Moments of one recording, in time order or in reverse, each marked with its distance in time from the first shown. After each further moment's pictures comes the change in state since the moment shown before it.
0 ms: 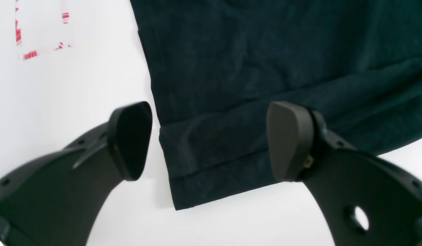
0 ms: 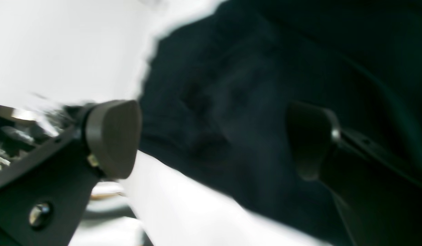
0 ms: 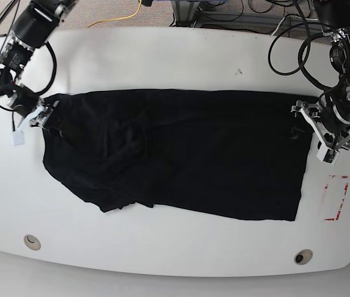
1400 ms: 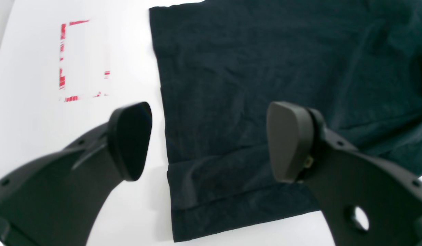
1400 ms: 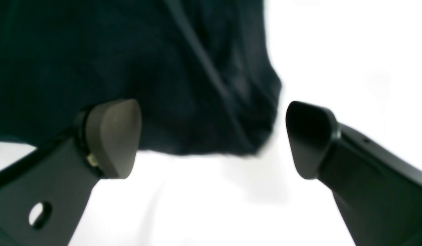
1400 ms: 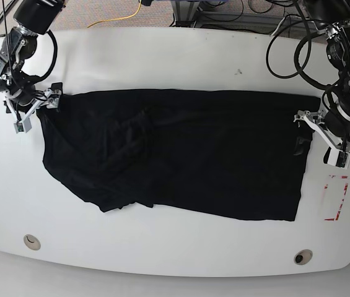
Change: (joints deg) left arm 0.0 5.1 -6.3 5.5 -0.1 -0.2 -5.7; right arm -6.7 -0.5 -3.2 10.0 -54.3 0.5 22.4
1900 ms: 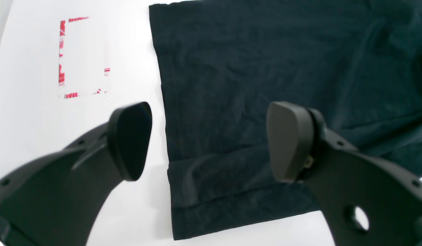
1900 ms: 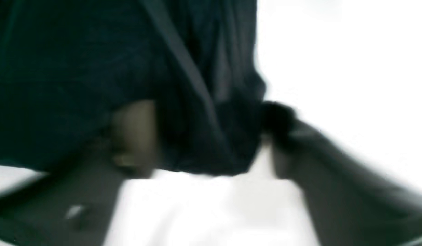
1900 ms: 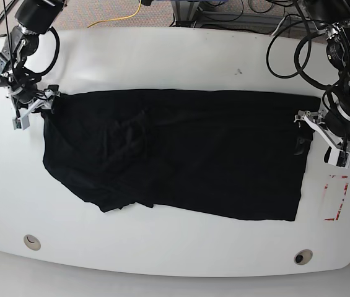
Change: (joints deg) left arm 0.1 0.0 0.0 -0.5 0.1 0.3 0.0; right arm 0.0 -0.4 0.4 -5.6 0.2 -0.3 6.5
